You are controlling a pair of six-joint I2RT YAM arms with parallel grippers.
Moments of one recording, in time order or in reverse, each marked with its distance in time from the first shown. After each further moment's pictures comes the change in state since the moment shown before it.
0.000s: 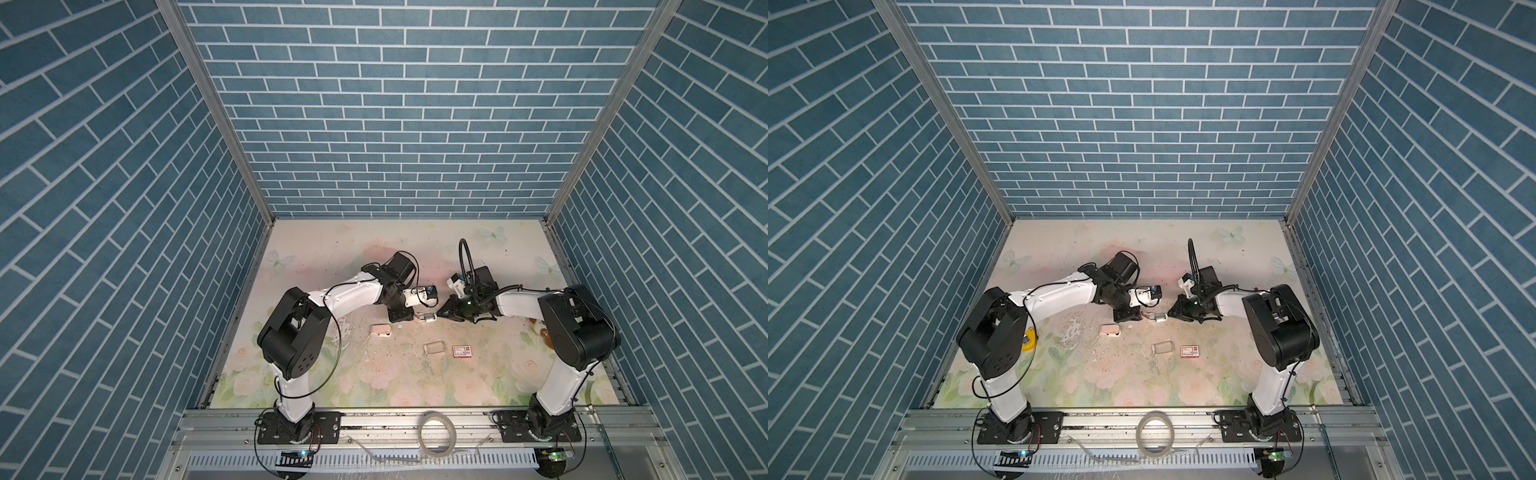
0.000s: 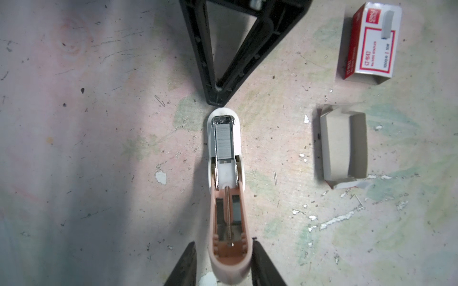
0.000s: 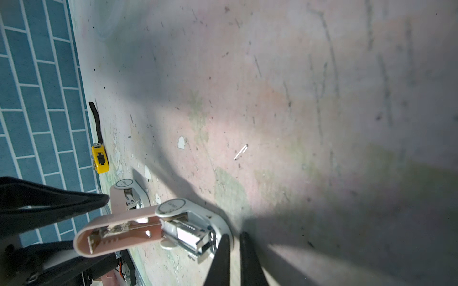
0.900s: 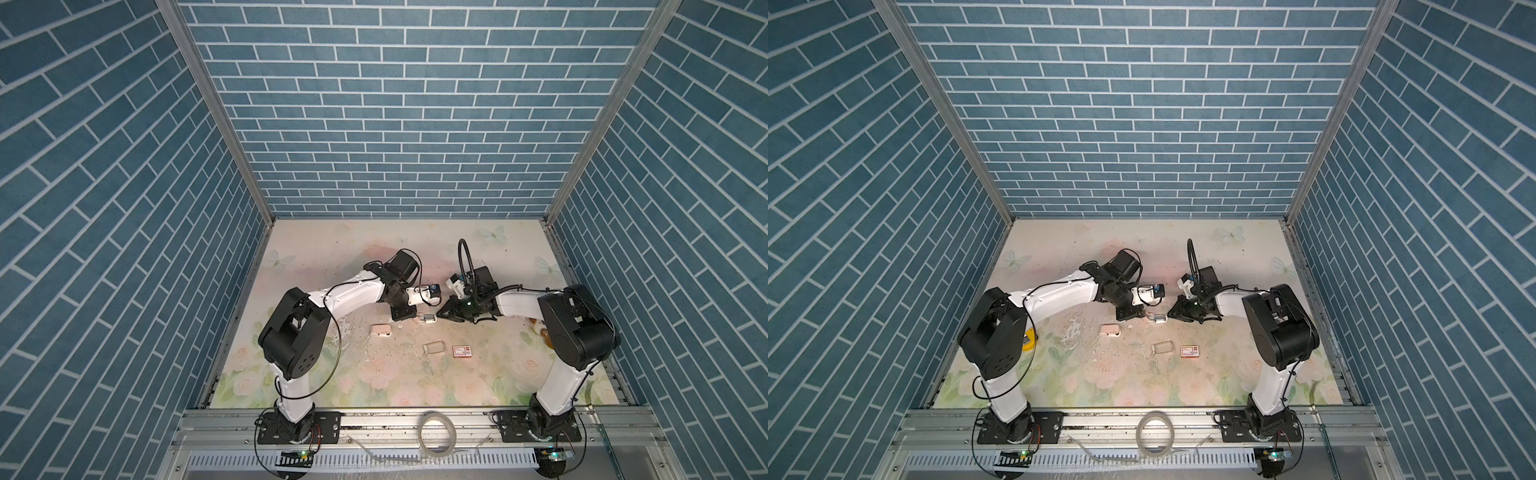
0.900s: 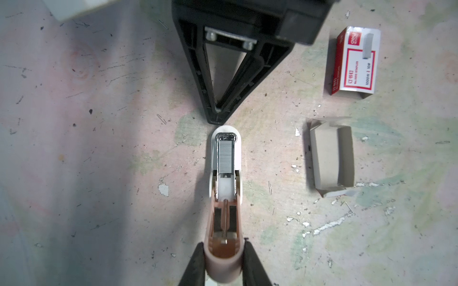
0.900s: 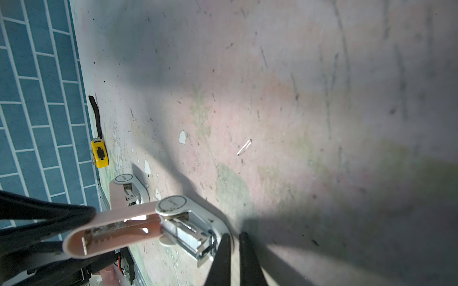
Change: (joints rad) left arm -0.019 0.005 0.043 -0.026 0.010 0.007; right arm 0.000 0.001 0.001 -0.012 -0.011 -0.019
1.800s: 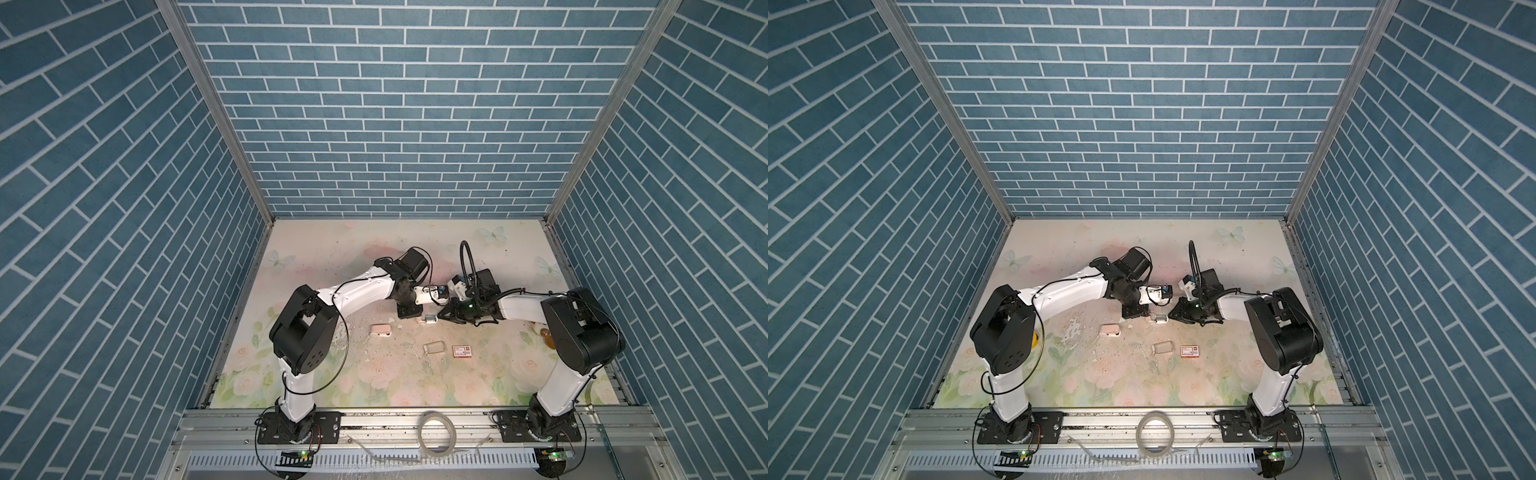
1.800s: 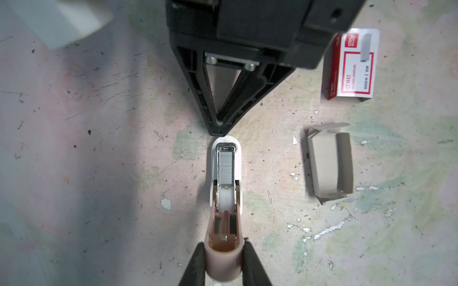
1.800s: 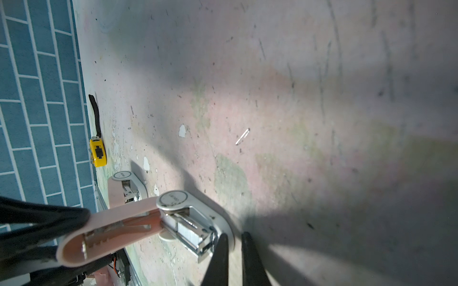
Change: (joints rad) left arm -0.043 0.064 0.117 -0.085 -0.050 0.028; right arm 0.000 -0.037 -0.052 0.041 0.012 0.001
